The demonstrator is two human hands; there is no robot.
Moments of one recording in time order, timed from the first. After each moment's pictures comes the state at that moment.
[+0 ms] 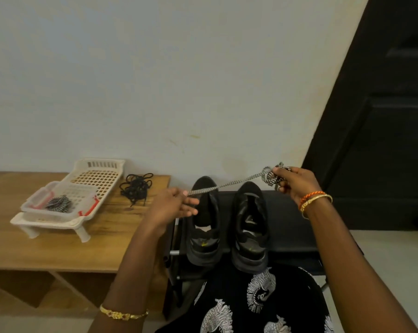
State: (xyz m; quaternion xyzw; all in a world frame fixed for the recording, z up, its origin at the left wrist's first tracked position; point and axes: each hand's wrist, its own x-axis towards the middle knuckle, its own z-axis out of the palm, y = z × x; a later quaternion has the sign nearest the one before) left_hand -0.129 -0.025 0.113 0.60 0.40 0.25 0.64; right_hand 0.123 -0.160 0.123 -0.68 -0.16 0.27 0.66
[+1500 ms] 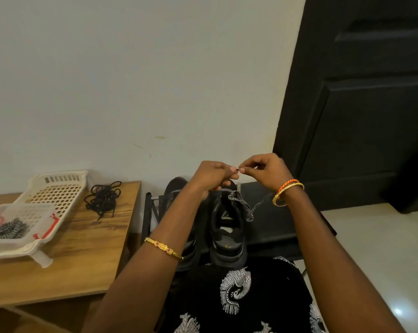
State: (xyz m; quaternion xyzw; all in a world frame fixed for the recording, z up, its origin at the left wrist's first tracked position) left_hand 0.023 -0.065 0.132 0.72 0.32 0.12 0.60; right_hand 0.144 -0.179 0.121 -0.79 -0.42 0.09 0.45
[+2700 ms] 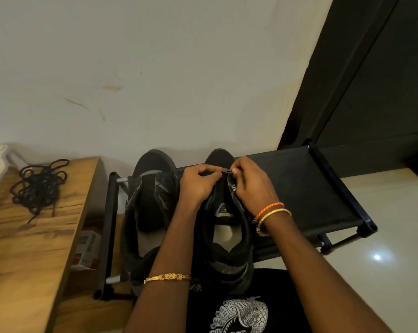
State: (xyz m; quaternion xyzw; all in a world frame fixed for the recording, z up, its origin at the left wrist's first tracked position) left_hand 0.091 0.000 -0.042 0.68 0.39 0.19 0.59; right_hand 0.171 -0.117 -0.034 -0.81 -0.41 0.04 0.42
